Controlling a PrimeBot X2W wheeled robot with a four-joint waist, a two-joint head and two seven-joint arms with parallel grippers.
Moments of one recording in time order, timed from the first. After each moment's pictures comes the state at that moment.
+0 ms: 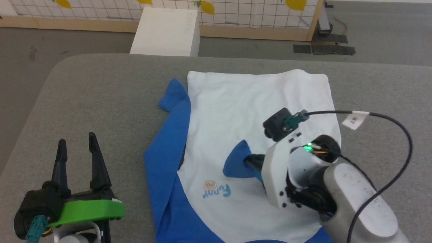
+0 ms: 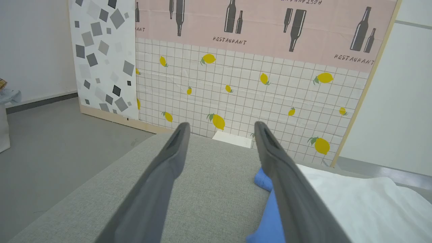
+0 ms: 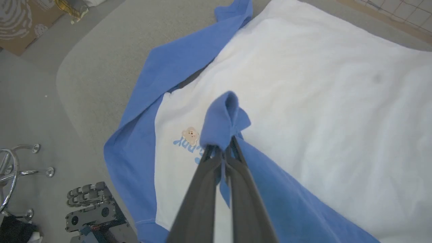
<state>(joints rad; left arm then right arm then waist) 0.02 0.05 0.11 -0.14 -0.22 0.01 -0.26 -0.42 -0.17 0.47 0.08 0.52 0.13 0.78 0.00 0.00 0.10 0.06</state>
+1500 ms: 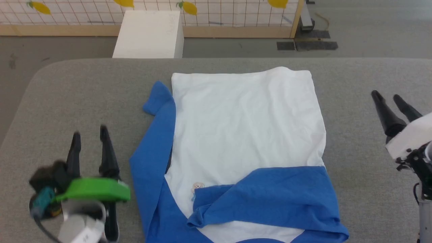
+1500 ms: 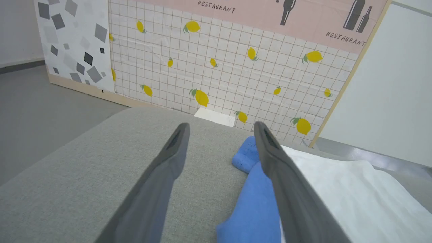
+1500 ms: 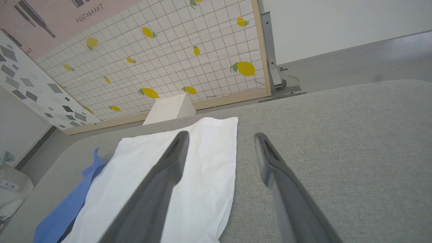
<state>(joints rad) -0.07 0.05 0.09 0.00 -0.29 0.01 -0.18 -0.33 -0.20 -0.20 0.08 0.51 0.13 0.45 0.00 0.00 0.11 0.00</state>
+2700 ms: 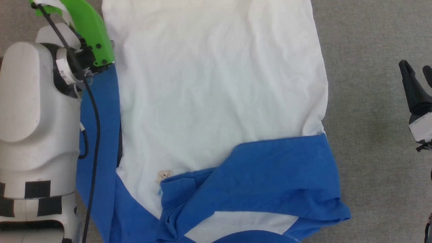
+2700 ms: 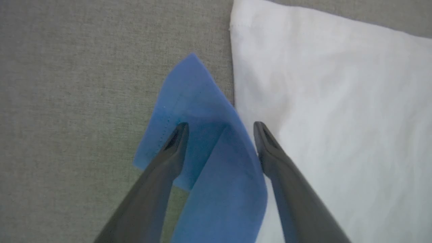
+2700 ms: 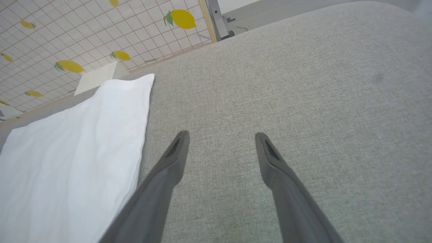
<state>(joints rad) -0.92 0.25 -0.08 0.29 -0.32 0.23 1.10 -0.37 -0.15 -0.30 -0.07 0.49 0.13 0.49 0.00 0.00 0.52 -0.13</state>
